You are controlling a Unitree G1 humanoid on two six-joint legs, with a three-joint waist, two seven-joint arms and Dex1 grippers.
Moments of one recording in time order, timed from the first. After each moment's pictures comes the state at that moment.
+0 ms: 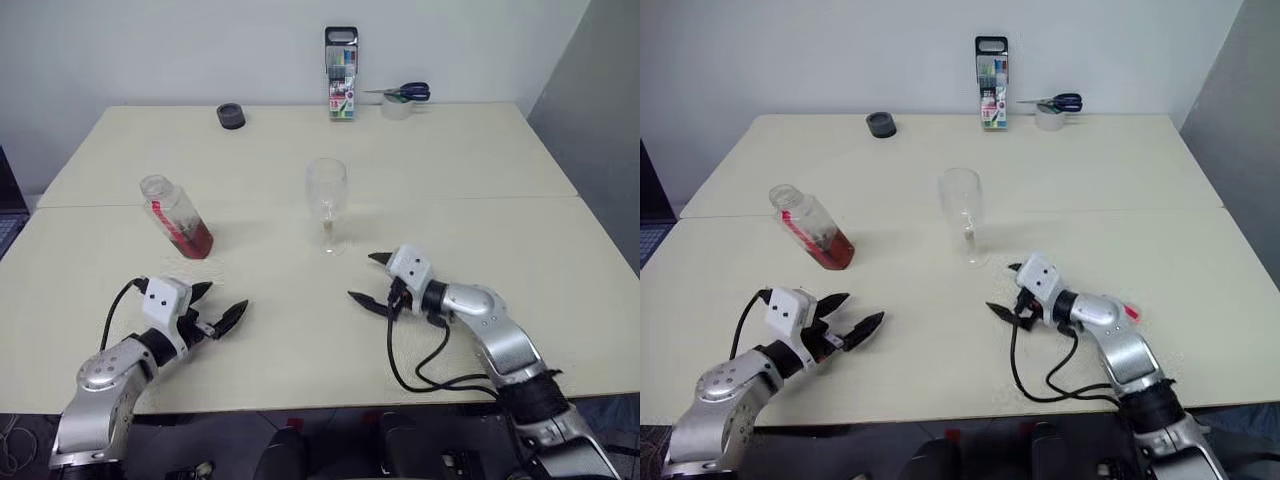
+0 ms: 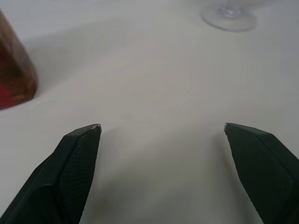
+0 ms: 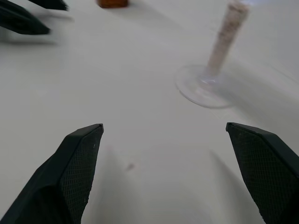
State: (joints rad) left arm 0.08 0.54 0.26 -0.07 -0.33 0.20 -0.63; right arm -0.33 -0.37 0.26 -0.16 0.10 0.31 0.77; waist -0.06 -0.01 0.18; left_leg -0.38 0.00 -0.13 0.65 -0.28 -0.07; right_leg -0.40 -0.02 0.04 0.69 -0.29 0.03
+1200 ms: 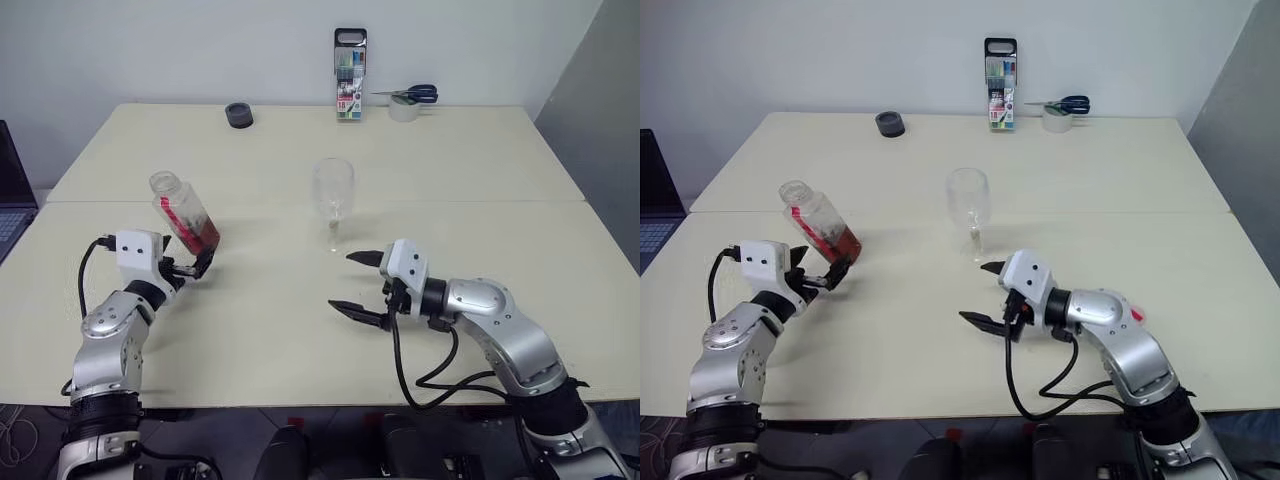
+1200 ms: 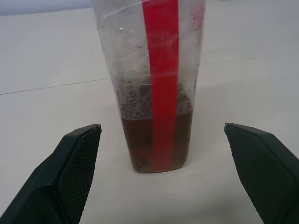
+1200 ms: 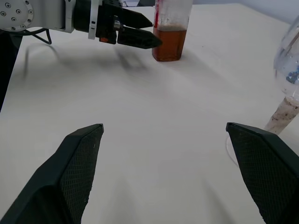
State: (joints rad) left arm -0.27 0.54 0.32 0.21 -0.30 0.22 -0.44; right arm -0.37 -0.41 0.28 -0.39 0.23 0.52 0.78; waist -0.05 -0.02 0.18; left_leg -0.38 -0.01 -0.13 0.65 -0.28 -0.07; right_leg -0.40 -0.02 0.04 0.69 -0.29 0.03
